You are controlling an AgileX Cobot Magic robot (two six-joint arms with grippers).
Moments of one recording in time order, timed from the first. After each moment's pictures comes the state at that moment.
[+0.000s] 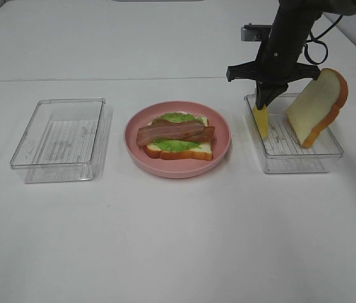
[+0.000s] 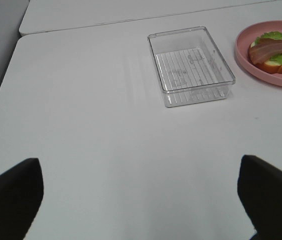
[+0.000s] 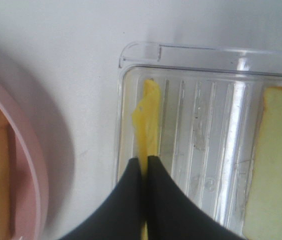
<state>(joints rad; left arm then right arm) 0.02 0.00 -0.51 -0.05 1.06 0.10 0.23 2.37 -2.01 0.05 1.09 0.13</state>
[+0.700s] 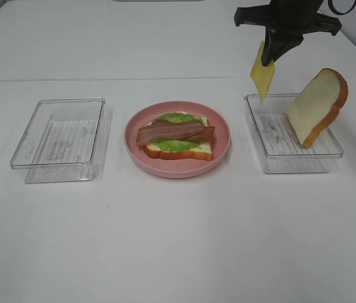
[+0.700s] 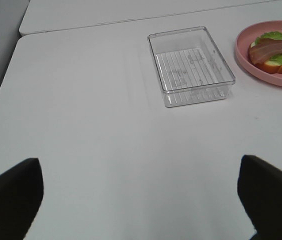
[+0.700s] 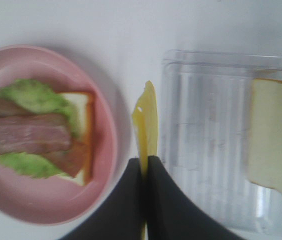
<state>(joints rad) 0.02 0.00 -0.51 -0.05 1.06 0.10 0.23 2.15 -2.01 0.17 1.18 0.11</state>
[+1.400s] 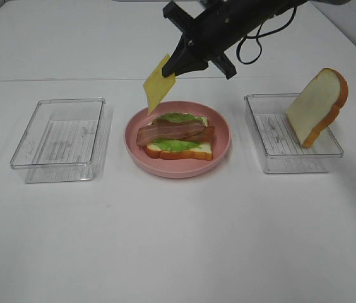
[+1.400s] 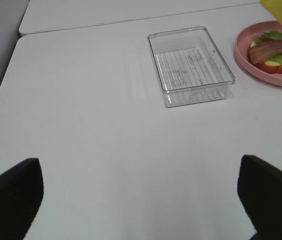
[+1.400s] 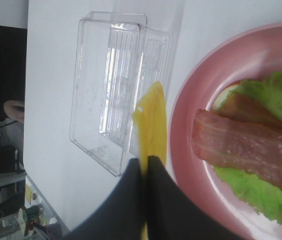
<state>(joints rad) 0.02 0.00 -0.51 -0.05 1.06 0.10 0.30 2.33 -2.01 0.88 1.08 -0.14</state>
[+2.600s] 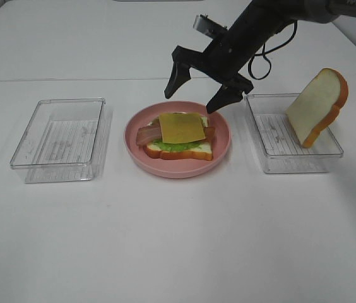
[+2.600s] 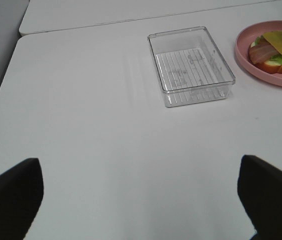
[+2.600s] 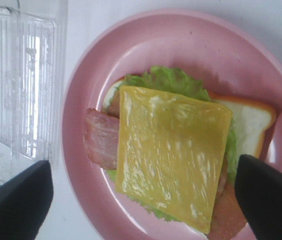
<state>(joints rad) 0.02 0.00 -0.51 -0.05 1.06 0.10 0.30 2.39 -2.03 0.61 1.05 -0.08</state>
